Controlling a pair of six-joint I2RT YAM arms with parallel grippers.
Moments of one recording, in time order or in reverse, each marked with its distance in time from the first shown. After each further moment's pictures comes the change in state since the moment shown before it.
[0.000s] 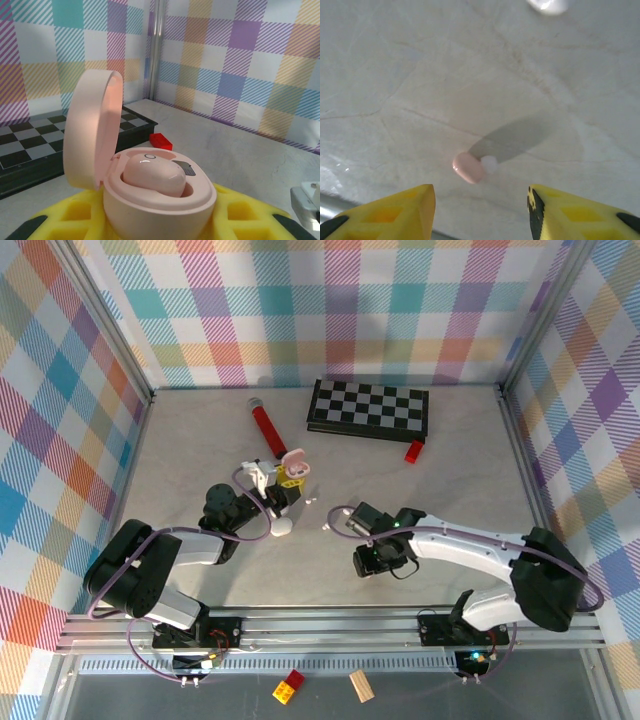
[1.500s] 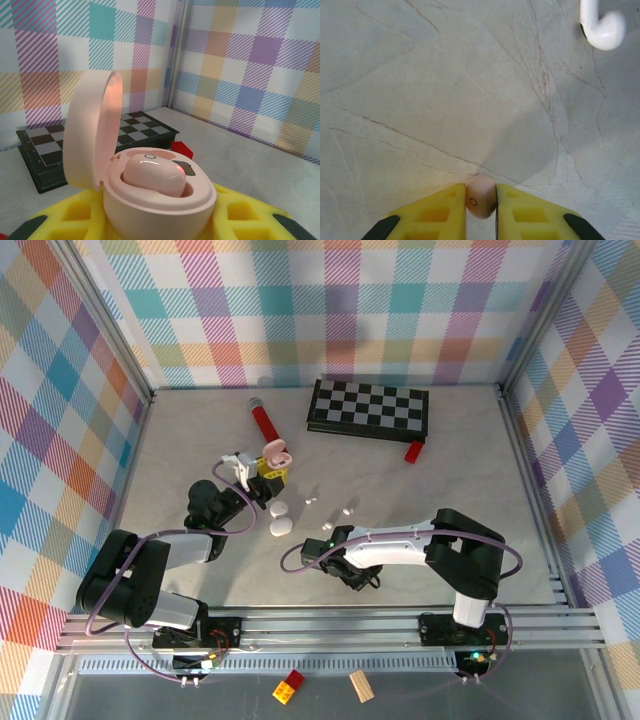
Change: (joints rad) left arm 0.135 -0.067 -0.006 -0.034 0.069 -0.045; right arm 0.237 0.409 0.219 -0.203 0.345 -0.062
